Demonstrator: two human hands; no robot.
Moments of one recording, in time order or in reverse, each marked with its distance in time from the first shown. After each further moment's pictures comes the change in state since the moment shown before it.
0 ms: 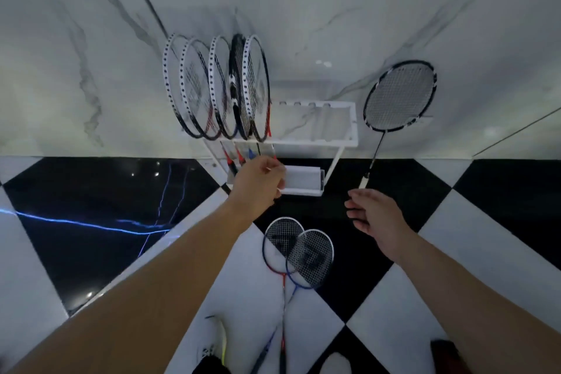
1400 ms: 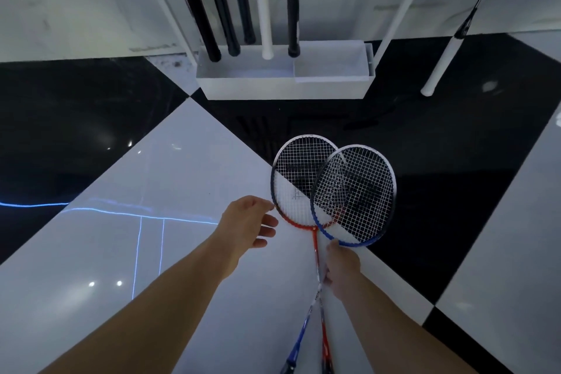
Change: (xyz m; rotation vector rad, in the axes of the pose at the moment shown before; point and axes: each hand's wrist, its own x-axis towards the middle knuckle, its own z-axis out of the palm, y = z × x) left_hand 0.134 -0.506 0.059 0.000 -0.093 -0.410; right_hand 0.270 0.538 0.188 0.174 0.278 0.533
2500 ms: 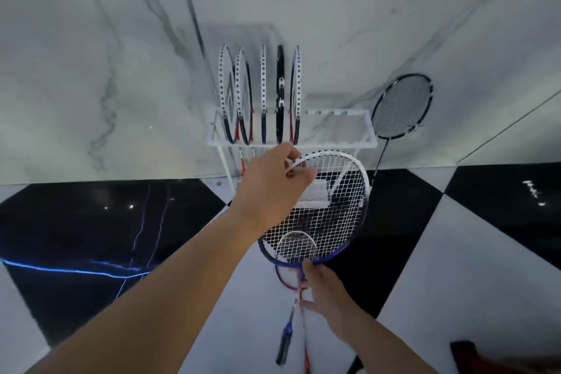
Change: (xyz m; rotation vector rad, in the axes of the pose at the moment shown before) left_hand -0.403 0.384 -0.138 0.362 0.115 0.870; right_hand -0.518 -0.171 -0.086 -0.305 -0.373 -0.446
